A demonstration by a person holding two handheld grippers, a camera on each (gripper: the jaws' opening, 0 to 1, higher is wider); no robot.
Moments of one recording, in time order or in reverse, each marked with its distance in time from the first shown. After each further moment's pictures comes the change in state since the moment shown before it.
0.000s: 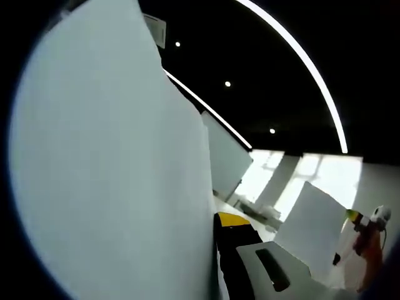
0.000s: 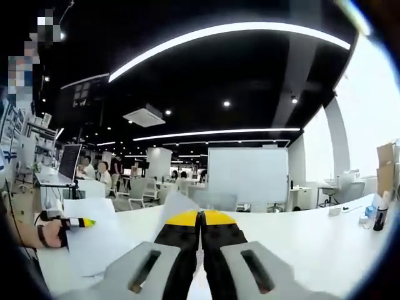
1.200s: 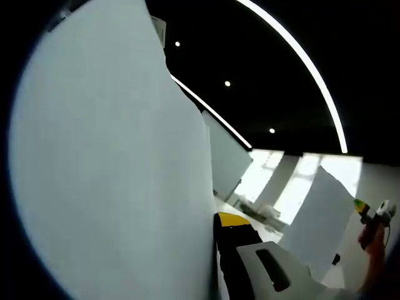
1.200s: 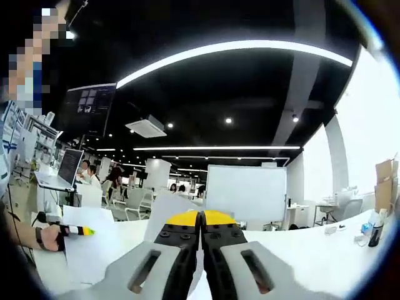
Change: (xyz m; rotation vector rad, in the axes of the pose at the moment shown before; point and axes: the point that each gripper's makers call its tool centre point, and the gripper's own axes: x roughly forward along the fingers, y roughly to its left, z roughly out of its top) left arm 0.001 -0.001 -0.001 -0.002 0.002 -0.003; right arm -0.009 0.008 0.038 -0.066 -0.096 -0.006
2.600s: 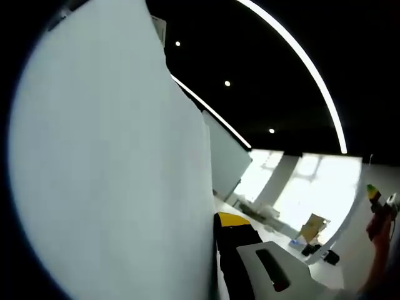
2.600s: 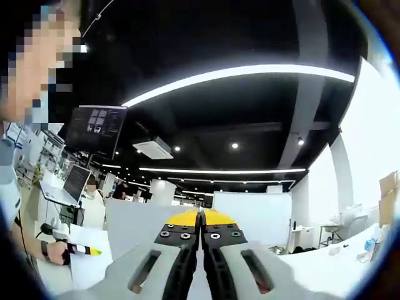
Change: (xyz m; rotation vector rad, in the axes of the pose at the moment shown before) left arm 0.000 0.000 -0.001 -0.004 0.002 -0.003; right arm -0.012 0.016 0.060 -0.023 -0.168 0.044
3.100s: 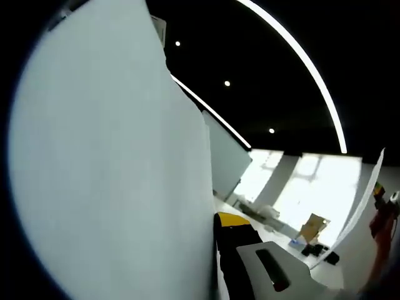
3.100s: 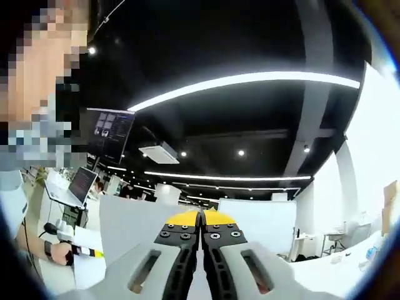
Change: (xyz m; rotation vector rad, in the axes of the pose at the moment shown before) left arm -0.001 -0.002 -0.001 0.001 0.000 -0.001; right arm -0.003 0.020 0.017 -0.040 -0.038 0.056
